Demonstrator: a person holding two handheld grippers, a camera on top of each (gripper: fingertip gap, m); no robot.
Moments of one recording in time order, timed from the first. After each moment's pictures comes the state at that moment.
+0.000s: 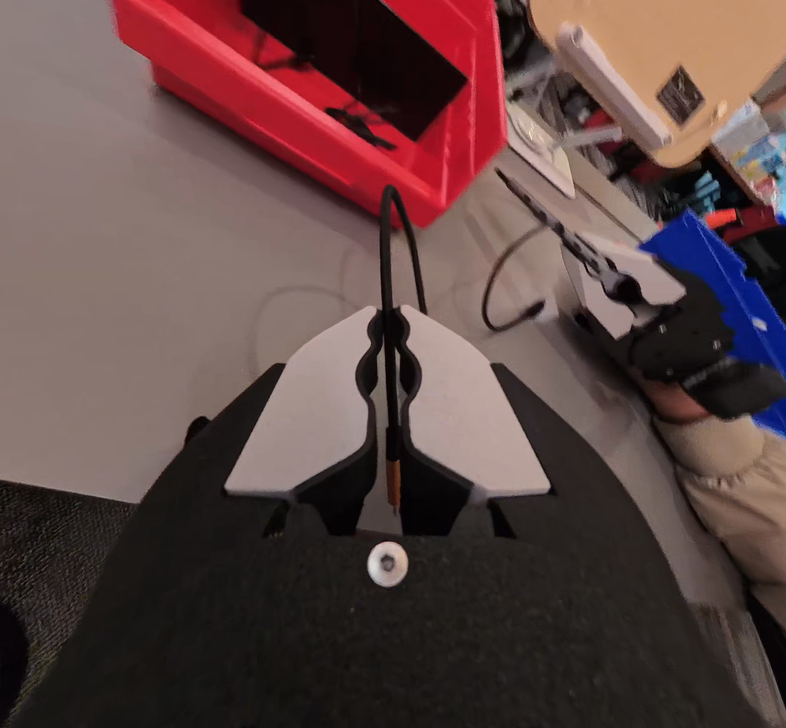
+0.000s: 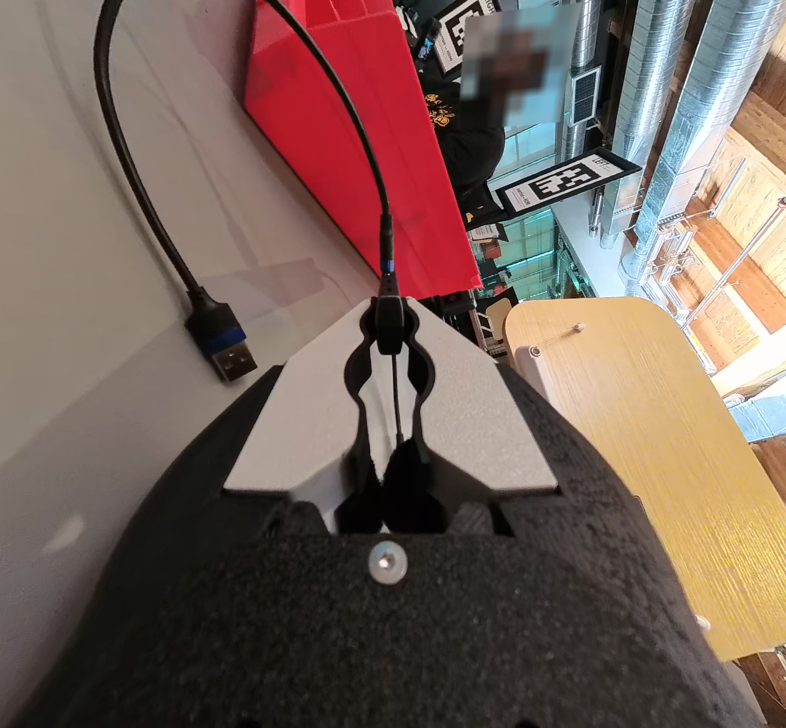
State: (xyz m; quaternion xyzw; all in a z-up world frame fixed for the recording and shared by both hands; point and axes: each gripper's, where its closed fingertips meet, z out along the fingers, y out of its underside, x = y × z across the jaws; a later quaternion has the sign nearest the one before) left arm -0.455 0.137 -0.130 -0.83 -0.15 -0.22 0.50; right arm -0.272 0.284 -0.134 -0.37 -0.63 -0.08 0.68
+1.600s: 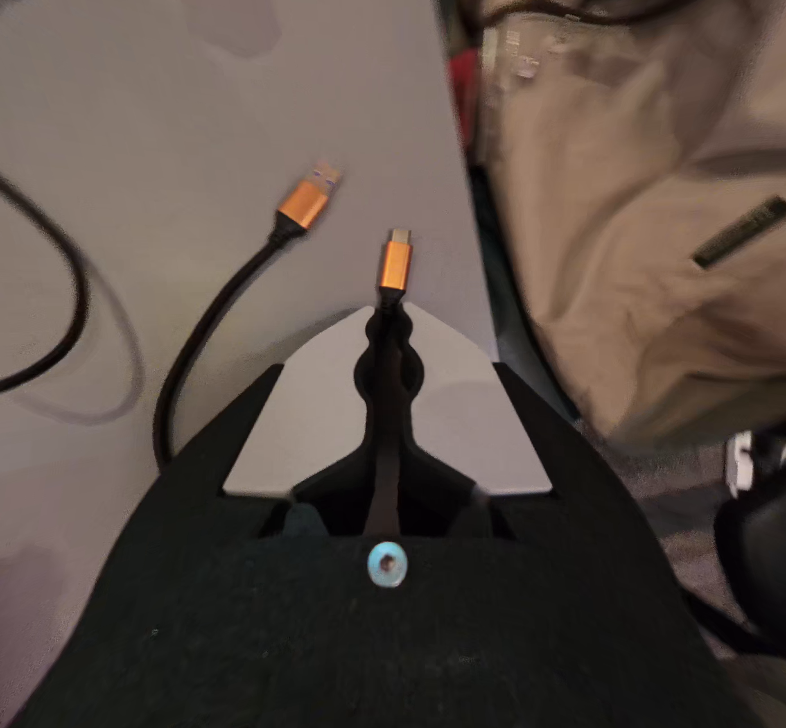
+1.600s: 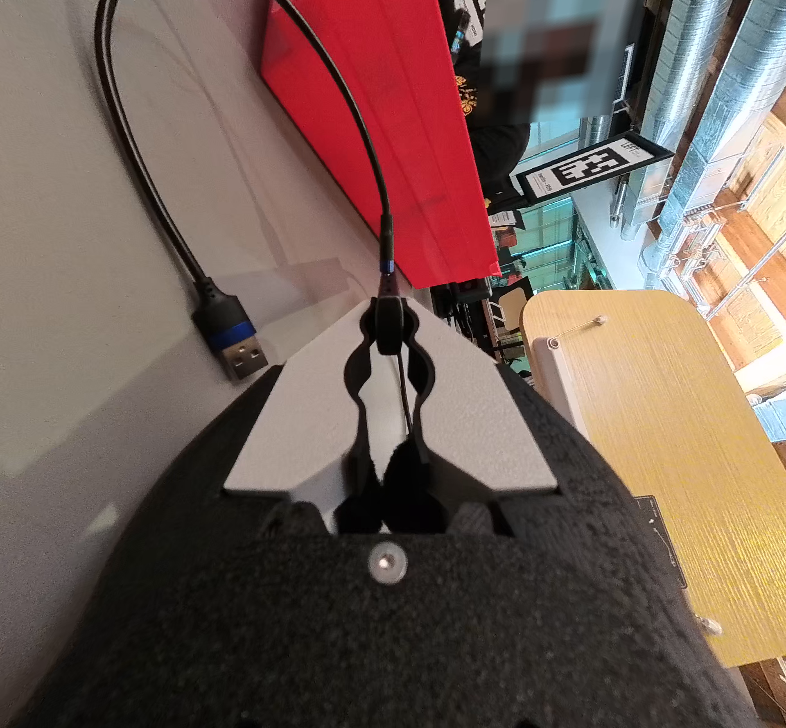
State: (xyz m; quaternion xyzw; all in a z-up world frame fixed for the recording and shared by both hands) left arm -0.372 0.075 -0.195 -0.57 0.75 -0.31 0.13; right arm -0.269 0.289 -0.146 -0.39 -0.64 -0.09 0.65
